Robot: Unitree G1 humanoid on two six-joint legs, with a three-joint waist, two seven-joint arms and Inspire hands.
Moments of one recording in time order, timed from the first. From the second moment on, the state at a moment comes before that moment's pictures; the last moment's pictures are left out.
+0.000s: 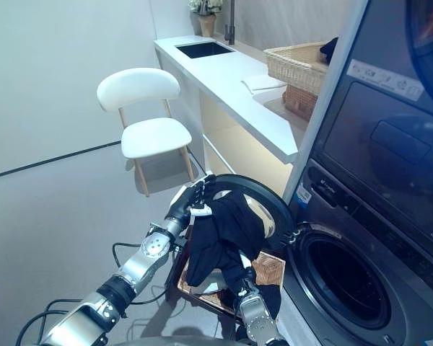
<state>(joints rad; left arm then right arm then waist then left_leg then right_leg) -0.34 0.19 -0.52 0.55 -0.24 -0.16 0.12 0.03 -0.04 0.39 0.73 1.52 -0.17 0.29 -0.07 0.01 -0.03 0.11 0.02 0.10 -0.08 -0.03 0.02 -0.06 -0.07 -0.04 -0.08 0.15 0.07</state>
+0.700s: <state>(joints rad) -0.15 0.19 -0.34 0.56 -0.45 -0.18 0.13 0.06 -0.04 0.26 0.83 1.49 -0.18 0.29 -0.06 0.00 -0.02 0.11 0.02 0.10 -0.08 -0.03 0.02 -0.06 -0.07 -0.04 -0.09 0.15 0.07</state>
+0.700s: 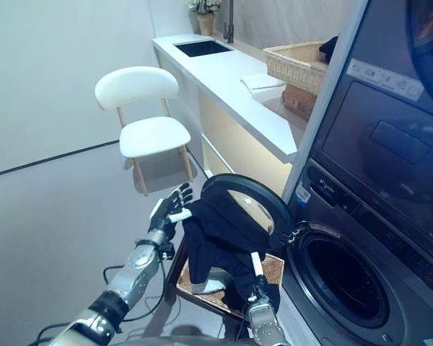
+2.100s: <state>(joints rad) -0.02 0.19 -0.10 0.67 -0.55 -0.25 0.13 0.13 -0.15 0.21 0.78 1.11 -0.20 0.22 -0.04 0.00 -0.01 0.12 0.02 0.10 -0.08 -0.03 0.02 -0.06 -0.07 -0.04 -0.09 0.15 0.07</state>
